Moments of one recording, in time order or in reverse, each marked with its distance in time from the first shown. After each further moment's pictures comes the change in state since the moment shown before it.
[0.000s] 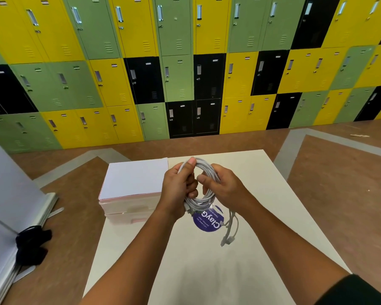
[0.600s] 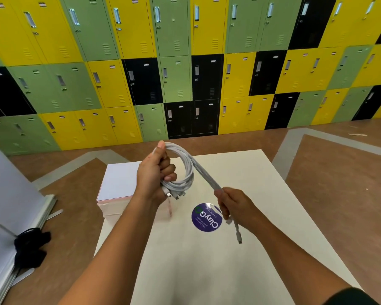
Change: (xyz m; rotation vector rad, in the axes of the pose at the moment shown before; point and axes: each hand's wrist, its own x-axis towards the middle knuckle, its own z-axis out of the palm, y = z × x) left_hand 0.016 0.034 -0.025 -0.254 0.084 -0.004; right_hand -0.034 0.057 -0.008 0.108 -0.011 0.220
